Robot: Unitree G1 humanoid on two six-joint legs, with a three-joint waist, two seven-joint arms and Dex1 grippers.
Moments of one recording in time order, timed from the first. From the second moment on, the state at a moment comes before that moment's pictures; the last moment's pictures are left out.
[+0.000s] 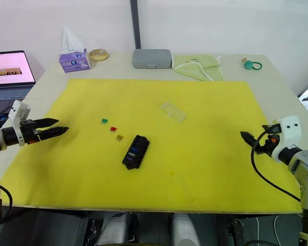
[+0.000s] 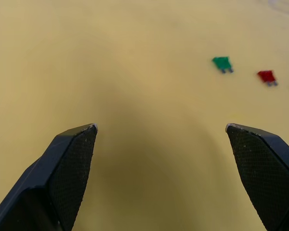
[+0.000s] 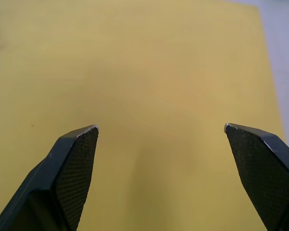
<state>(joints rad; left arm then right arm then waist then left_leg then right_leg) -0.67 0.91 0.18 0.89 -0.31 0.30 -1.33 -0.08 -0.76 -0.48 -0.03 0.42 0.53 0.66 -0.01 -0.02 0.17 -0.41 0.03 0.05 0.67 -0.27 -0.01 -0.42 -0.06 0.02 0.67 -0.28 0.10</state>
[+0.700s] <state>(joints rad) -0.95 0.64 0.06 1.13 -0.20 0.34 -1.38 -0.47 -0.74 -0.13 -0.60 0.82 1.01 0.63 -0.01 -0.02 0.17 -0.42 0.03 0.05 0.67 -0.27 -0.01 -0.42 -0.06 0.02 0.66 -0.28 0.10</state>
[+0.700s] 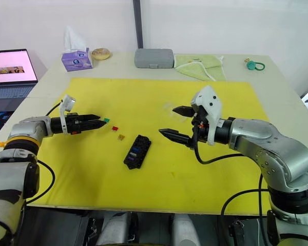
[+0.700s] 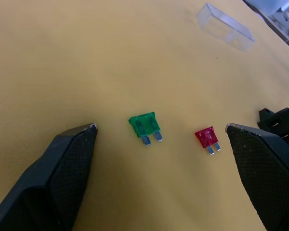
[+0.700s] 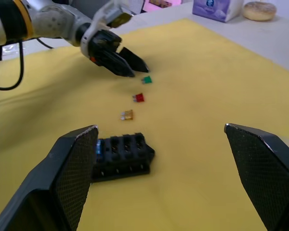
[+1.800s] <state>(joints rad) -0.94 0.64 0.15 1.10 -0.25 0.47 -1.44 -0.46 -0.74 -0.15 -0.54 0.83 1.00 0.54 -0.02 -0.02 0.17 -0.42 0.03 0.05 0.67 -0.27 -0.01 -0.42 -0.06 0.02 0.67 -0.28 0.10</state>
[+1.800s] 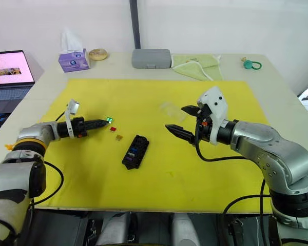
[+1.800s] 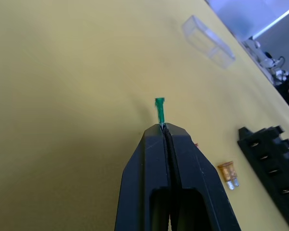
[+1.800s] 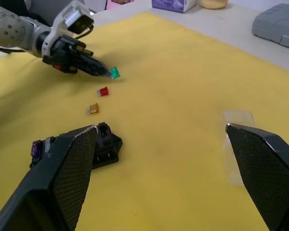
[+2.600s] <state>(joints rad) -0.78 0.70 0.30 0.23 -0.70 0.93 -1.28 -0.78 -0.49 -0.12 -0.25 1.11 1.17 0.41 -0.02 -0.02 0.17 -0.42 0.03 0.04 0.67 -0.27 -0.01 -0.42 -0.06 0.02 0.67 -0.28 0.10</state>
